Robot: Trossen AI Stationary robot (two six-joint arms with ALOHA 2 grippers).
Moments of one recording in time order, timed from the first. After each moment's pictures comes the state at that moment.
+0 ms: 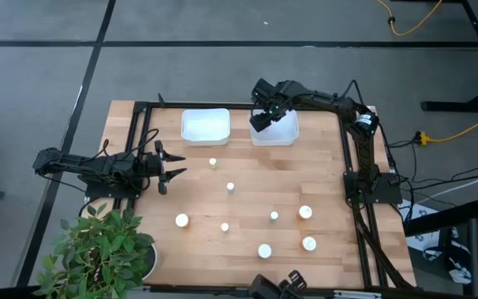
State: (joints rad) left arm -0.10 0.12 0.01 0.06 -0.33 0.06; right arm -0.57 2.03 1.69 -0.97 0.05 0.36
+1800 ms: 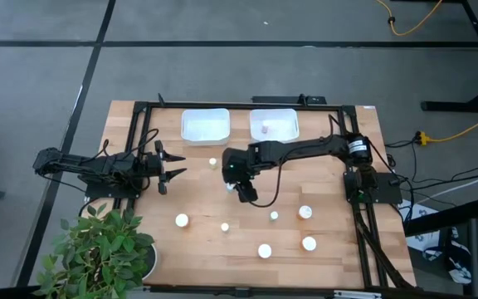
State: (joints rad) left arm -0.10 0.12 0.01 0.06 -0.33 0.06; right arm 0.00 2.05 1.66 -0.70 -0.13 -0.21
